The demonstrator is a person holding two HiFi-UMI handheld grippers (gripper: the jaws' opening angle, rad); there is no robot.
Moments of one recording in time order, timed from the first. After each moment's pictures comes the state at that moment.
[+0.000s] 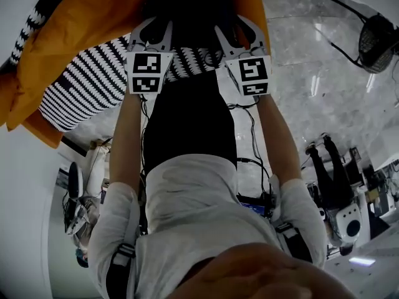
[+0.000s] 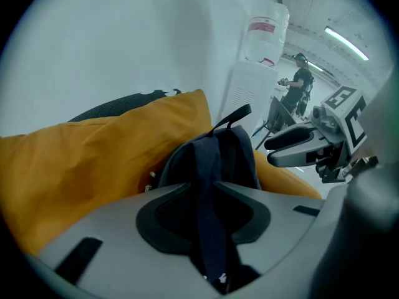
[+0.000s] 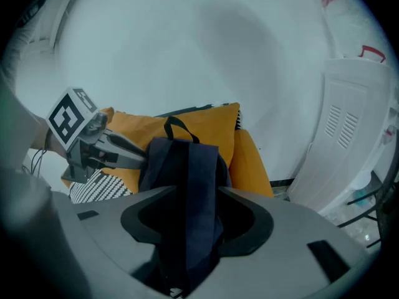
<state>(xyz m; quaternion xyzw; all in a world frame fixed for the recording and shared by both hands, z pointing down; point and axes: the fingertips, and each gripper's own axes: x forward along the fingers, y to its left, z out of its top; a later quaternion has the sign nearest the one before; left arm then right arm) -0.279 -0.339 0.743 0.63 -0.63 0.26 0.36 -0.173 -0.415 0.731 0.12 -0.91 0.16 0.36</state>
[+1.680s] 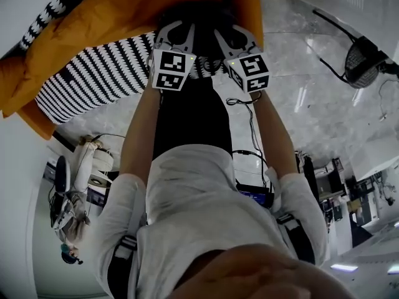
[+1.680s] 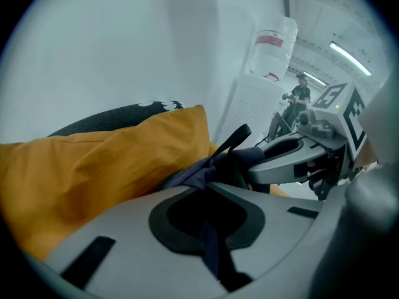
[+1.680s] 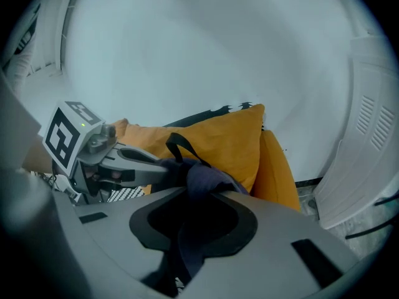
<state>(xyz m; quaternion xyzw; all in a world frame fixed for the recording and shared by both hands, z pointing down) -0.285 -0.362 0.713 0.63 -0.65 0.20 0.37 -0.234 -0.401 0.704 0.03 -0.91 0.21 0.36</state>
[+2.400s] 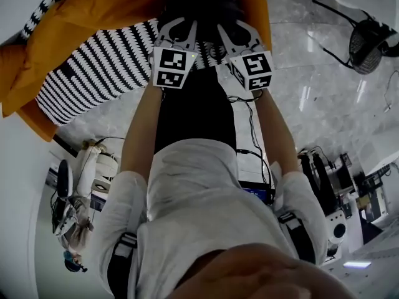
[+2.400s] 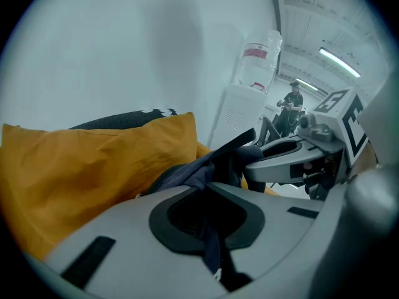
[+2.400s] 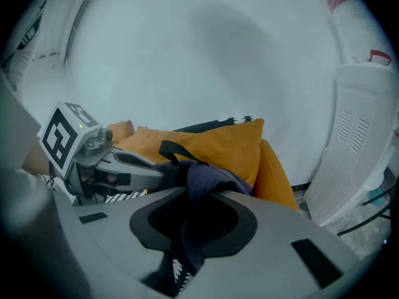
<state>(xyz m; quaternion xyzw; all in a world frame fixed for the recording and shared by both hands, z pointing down) -0.237 -0.333 0.692 0.65 -0.65 0.18 0.34 -0.187 -0.374 0.681 0.08 -0.92 0.18 0.33</state>
